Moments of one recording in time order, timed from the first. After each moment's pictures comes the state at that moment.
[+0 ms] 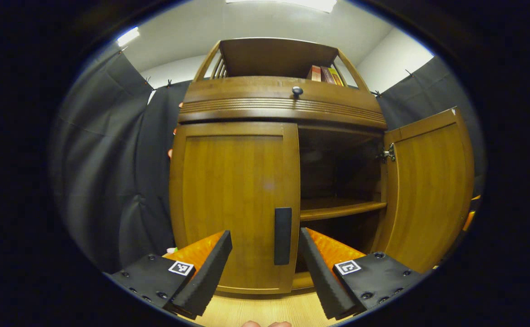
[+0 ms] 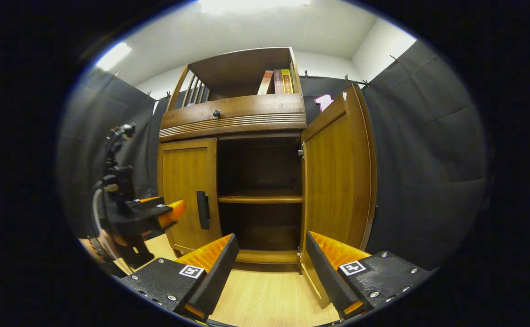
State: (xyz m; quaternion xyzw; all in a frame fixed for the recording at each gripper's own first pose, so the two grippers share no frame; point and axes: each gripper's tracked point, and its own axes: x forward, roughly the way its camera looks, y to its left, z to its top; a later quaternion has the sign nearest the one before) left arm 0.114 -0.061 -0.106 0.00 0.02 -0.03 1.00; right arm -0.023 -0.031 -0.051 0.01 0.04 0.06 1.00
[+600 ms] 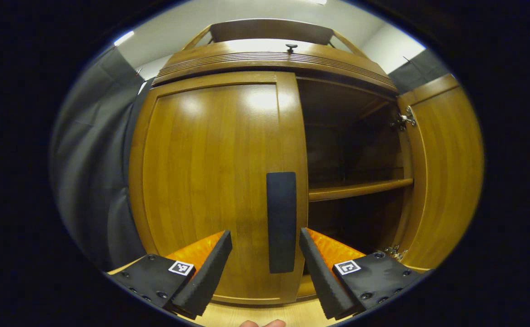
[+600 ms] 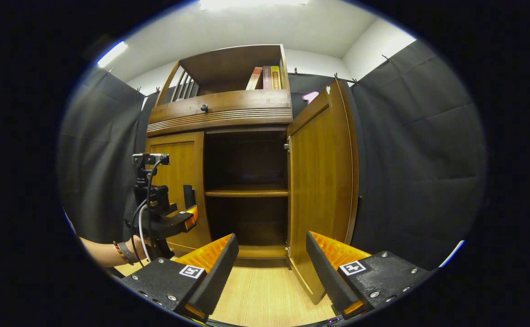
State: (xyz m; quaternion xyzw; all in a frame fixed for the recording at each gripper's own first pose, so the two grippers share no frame) left arm 0.183 -0.077 -0.176 0.02 0.05 -0.03 1.00; right arm -0.026 -0.051 -0.068 0.00 0.06 0.01 1.00
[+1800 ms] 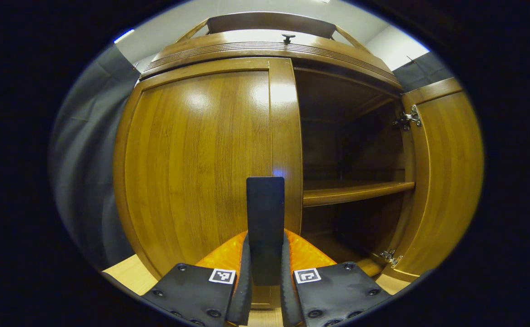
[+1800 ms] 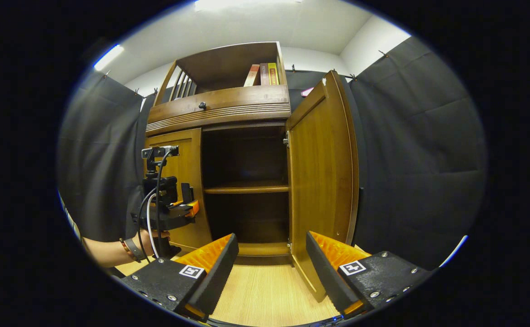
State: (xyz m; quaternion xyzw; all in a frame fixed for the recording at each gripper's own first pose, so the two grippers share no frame) left arm 0.199 -0.093 -0.169 0.00 0.07 -0.04 1.00; right arm -0.035 -0.052 -0.077 0.01 0.07 0.02 1.00
